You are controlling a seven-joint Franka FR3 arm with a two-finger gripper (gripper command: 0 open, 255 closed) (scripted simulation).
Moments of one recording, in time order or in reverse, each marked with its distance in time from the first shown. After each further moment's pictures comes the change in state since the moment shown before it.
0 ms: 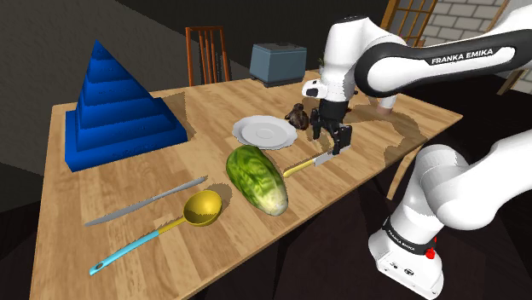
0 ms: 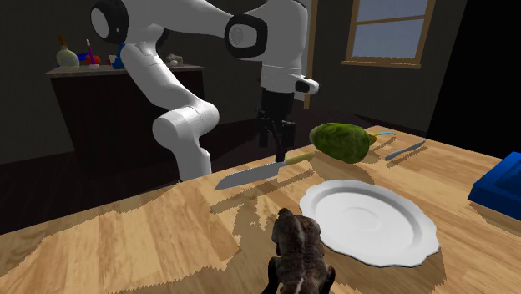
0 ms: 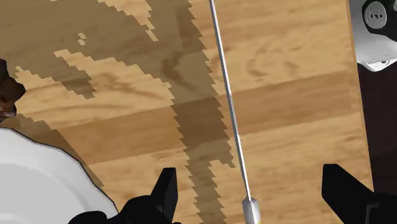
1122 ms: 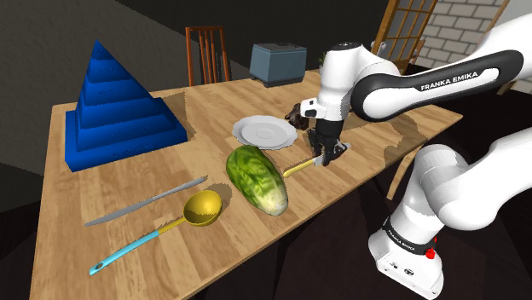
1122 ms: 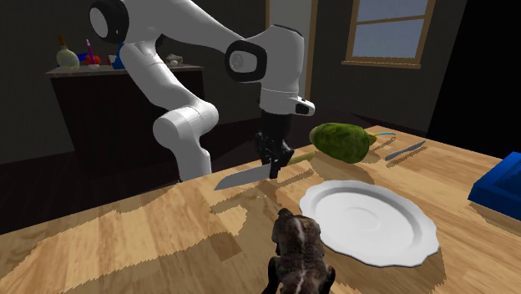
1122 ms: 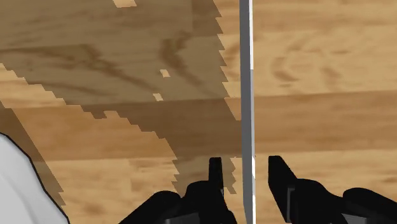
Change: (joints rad) arm 0.027 0.016 -0.029 -0.121 -0.047 0.143 -0.109
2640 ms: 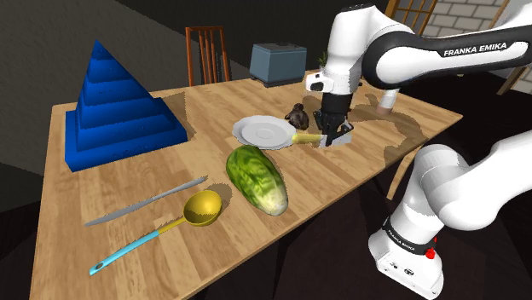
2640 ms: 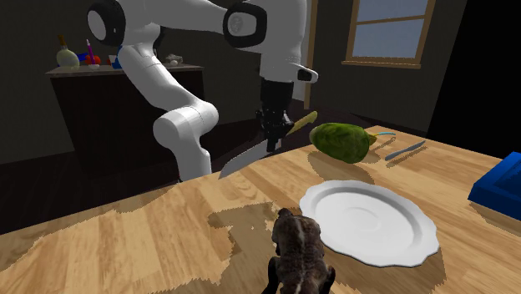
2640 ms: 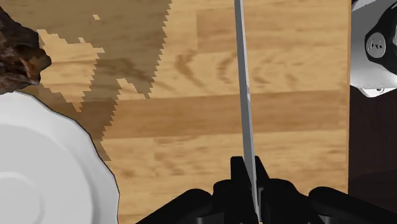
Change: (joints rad) arm 0.007 -0.045 0.021 0.159 0.023 -0.202 -0.015
